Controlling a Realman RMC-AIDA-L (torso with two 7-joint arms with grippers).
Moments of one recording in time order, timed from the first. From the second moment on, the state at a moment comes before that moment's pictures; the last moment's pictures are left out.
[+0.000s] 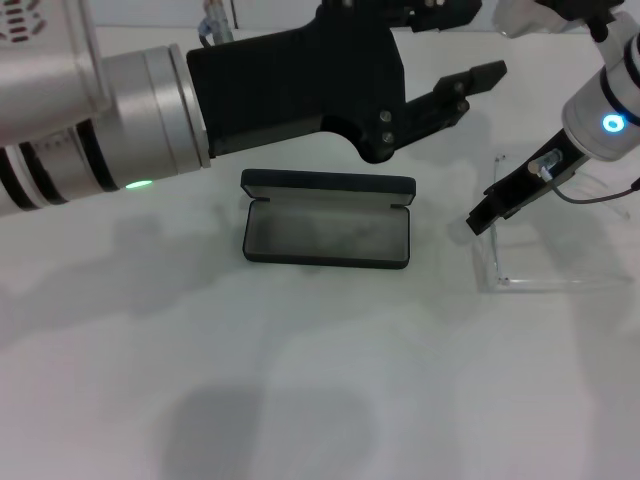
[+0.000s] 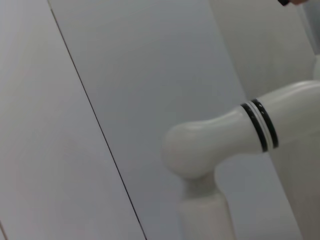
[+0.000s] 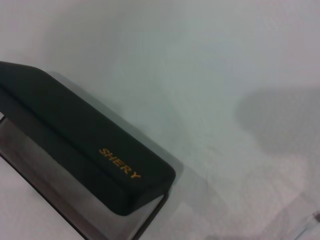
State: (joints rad) left arm -0.18 -2.09 1.55 1.54 1.37 1.16 -1.30; right arm 0.96 2.03 -1.32 -0.83 -2.55 -1.38 2.72
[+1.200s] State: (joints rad) left arm -0.17 -2.09 1.46 1.48 1.28 1.22 -1.30; right arm 0.90 2.03 -1.32 -0.87 -2.52 -1.43 2.75
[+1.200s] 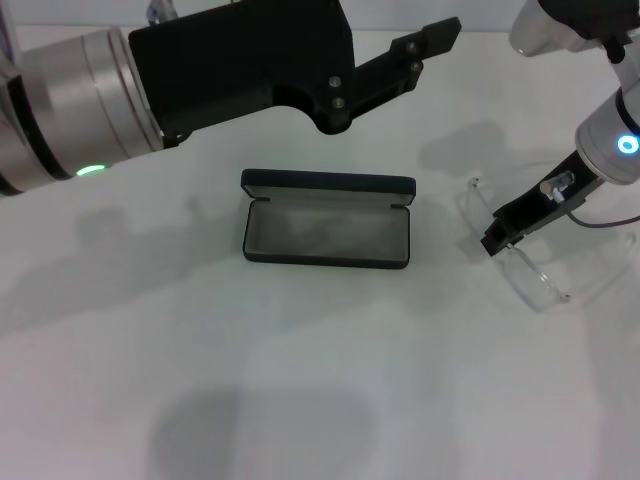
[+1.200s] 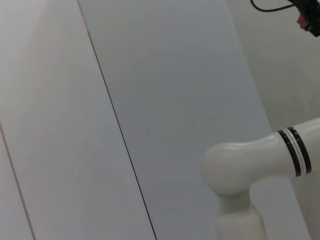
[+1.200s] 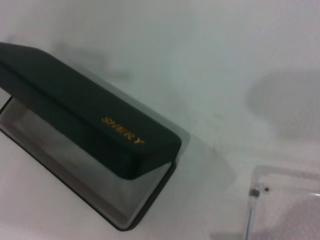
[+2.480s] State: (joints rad) left arm -0.17 -2.09 1.32 1.29 1.13 1.50 -1.40; right arm 0.22 2.02 -1.25 -1.77 -2.12 -1.56 2.44
